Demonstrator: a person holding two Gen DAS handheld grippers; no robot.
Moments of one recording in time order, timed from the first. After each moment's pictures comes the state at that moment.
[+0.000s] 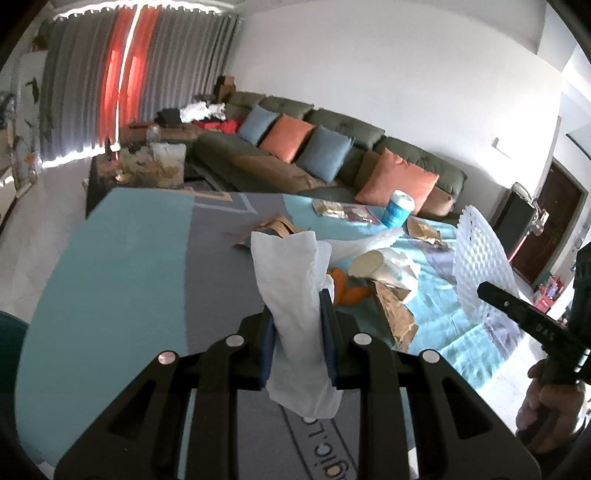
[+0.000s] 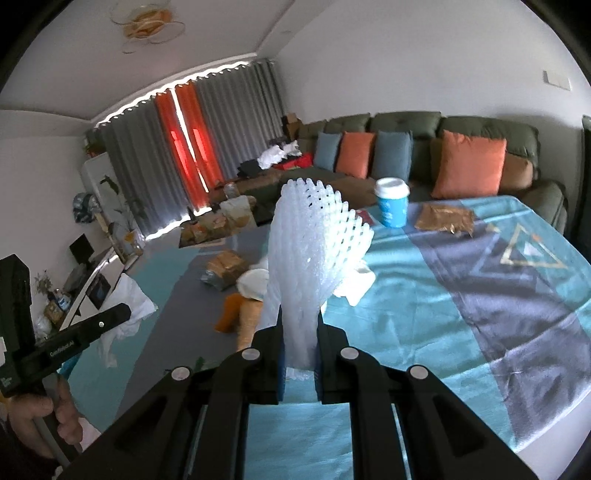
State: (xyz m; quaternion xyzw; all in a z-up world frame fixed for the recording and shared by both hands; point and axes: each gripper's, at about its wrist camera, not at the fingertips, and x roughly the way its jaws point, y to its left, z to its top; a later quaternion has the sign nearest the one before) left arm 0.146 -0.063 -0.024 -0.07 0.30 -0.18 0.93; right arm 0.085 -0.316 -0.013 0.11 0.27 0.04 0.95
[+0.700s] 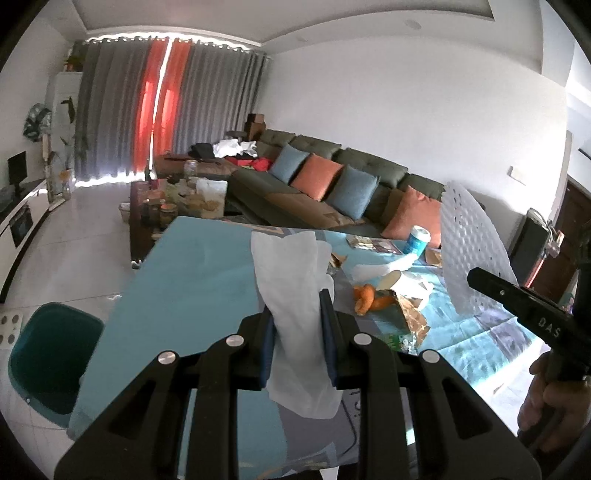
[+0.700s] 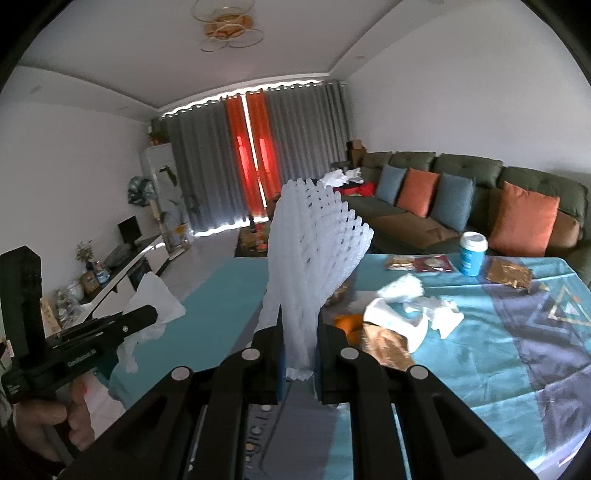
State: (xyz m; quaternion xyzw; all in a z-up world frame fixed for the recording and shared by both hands) left arm 0.051 0.020 0.015 -0.08 0.24 -0.11 0.96; right arm 0.050 -0.216 0.028 0.05 0.22 0.15 0.96
